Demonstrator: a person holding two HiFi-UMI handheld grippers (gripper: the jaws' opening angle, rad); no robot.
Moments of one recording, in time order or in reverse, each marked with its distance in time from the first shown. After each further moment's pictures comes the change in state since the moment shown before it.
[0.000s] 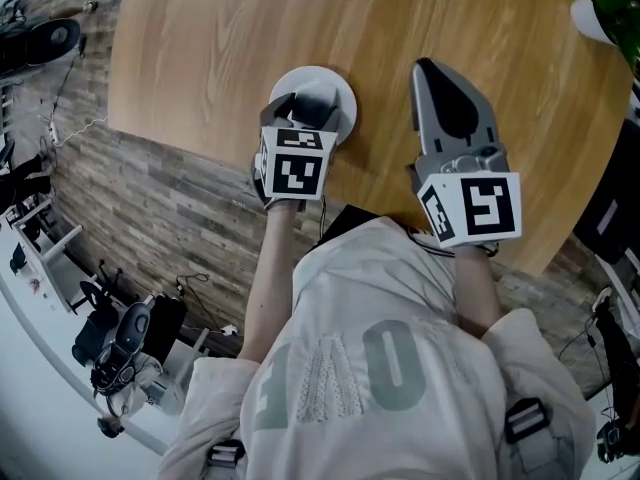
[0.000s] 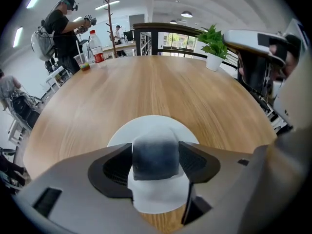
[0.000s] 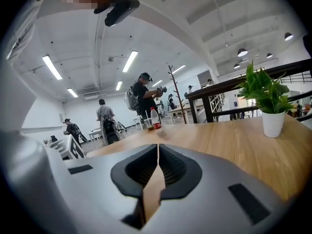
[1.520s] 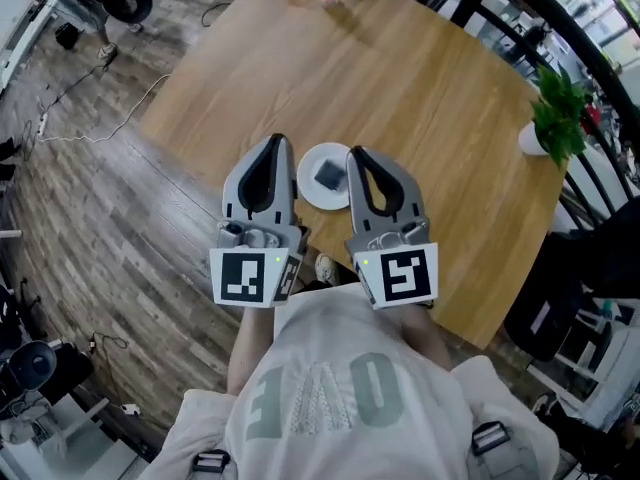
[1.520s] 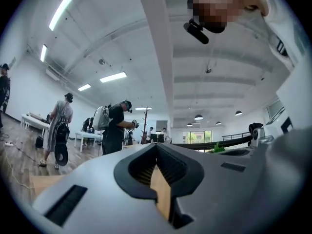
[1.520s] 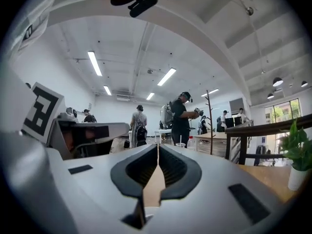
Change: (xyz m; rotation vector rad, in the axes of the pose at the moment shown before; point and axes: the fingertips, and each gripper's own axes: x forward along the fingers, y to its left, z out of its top) left arm -0.299 0.044 0.073 -0.189 -1.279 0.225; right arm -0.029 0.180 0.081 -0.310 -0.263 0.232
